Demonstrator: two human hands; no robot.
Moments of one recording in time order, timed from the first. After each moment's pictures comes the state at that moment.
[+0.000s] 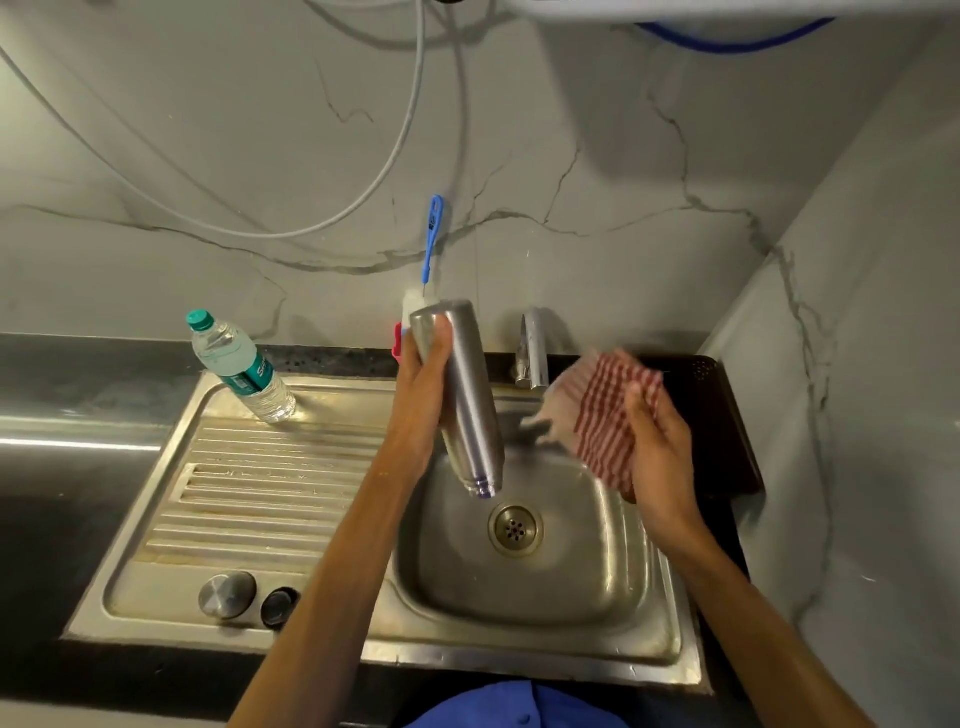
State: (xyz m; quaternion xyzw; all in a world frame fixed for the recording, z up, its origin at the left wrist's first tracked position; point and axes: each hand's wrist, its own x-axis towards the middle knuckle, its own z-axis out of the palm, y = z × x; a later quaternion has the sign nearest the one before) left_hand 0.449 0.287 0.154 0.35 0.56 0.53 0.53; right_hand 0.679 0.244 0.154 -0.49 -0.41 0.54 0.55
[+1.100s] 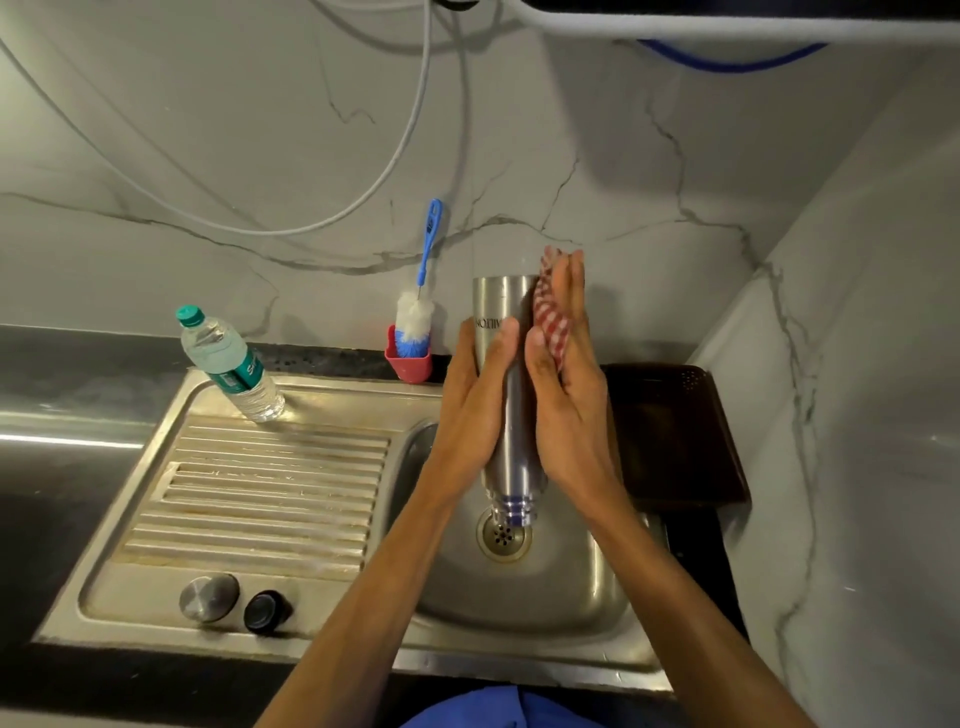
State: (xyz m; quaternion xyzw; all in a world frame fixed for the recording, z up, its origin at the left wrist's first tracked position) left_hand 0.504 0.267 0.199 0.40 0.46 0.59 0.53; right_hand 0.598 0.263 0.214 -0.44 -0.62 0.37 0.53
